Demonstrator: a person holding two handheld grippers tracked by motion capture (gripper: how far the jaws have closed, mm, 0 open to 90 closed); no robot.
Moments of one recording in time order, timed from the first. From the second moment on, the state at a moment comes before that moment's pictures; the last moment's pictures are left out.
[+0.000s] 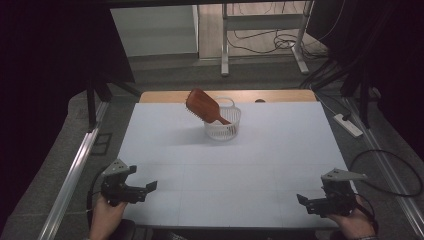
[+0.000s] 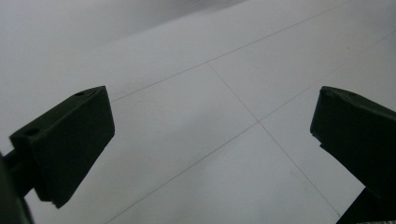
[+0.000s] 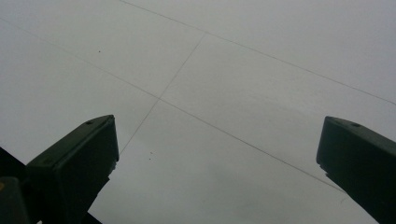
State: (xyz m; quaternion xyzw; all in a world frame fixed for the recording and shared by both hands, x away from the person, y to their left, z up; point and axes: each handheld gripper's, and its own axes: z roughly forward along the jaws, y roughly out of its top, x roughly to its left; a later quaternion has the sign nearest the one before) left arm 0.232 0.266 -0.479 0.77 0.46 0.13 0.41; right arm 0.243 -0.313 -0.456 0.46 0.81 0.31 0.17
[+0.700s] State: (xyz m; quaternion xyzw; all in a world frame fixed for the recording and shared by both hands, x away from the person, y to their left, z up) left arm 0.222 0.273 -0.482 0.77 0.47 0.13 0.40; right arm 0.243 -0.312 -0.456 0.46 0.82 0.31 0.17
